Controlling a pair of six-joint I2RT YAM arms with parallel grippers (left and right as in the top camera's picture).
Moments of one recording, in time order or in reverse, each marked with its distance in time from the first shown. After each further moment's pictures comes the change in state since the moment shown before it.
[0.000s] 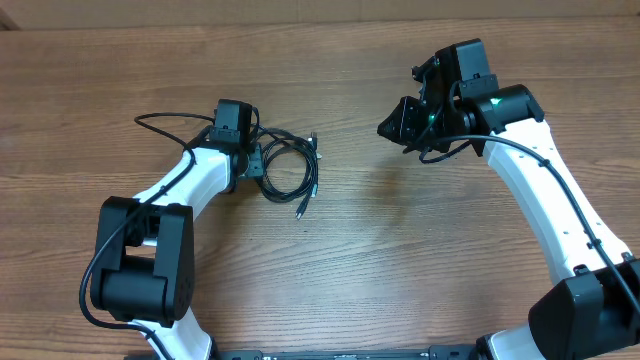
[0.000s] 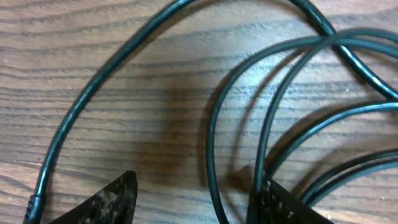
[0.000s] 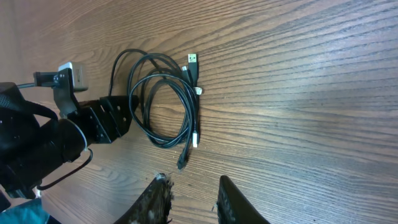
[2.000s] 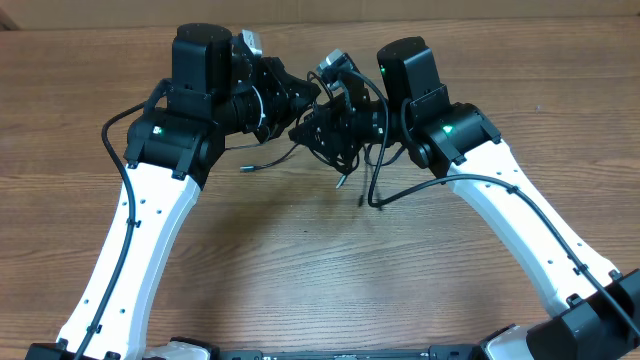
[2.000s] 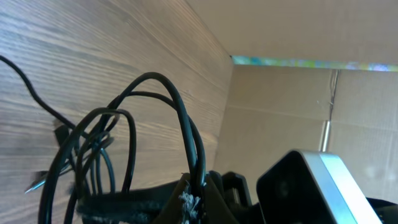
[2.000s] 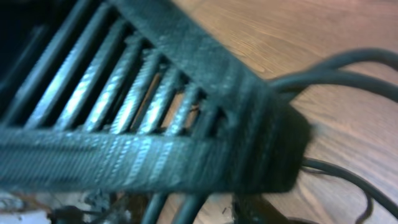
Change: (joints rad) left arm -0.097 -0.388 0.425 -0.235 0.759 -0.824; right arm 0.240 -0.045 0.002 0.386 -0.297 -0.367
